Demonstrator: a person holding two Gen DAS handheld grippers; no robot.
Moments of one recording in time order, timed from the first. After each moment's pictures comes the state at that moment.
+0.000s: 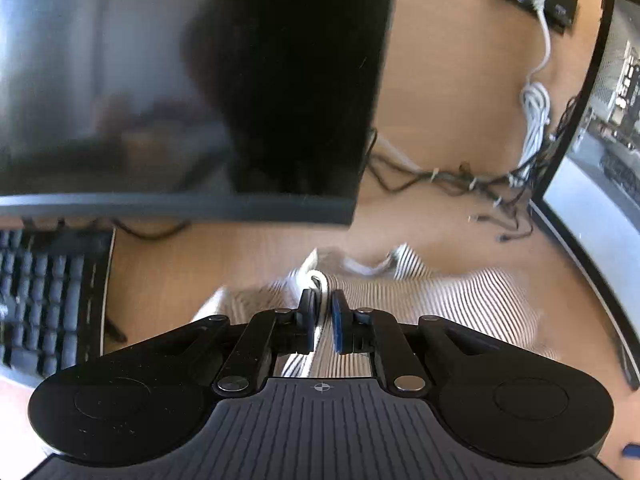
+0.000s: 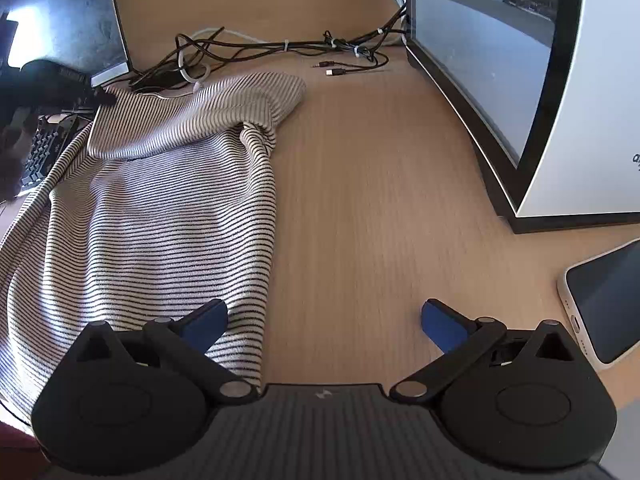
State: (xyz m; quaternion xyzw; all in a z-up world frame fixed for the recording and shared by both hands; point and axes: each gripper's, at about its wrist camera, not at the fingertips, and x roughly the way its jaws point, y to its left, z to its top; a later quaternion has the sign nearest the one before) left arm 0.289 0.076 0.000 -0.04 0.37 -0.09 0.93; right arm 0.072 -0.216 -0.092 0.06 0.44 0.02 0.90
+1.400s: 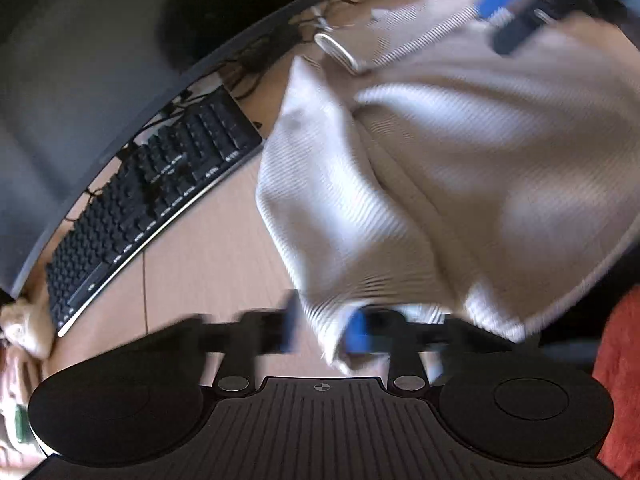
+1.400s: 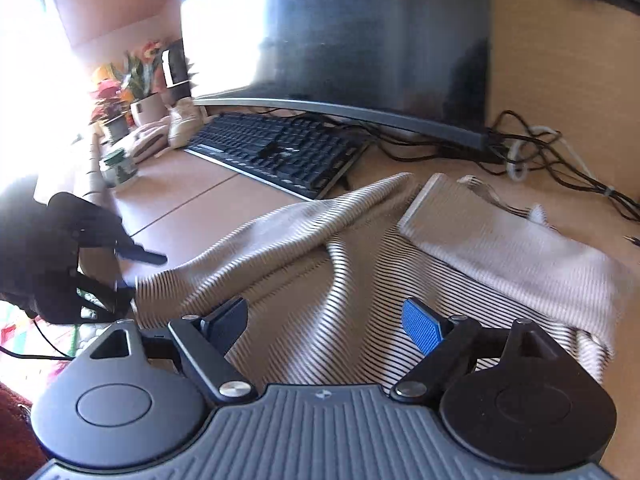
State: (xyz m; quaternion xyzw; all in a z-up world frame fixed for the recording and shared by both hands) left arm 0.055 0.154 -0.014 0.21 0.42 -0.08 0.88; right arm 0.121 -0.057 -0.020 -0.06 0.34 0.37 0.86
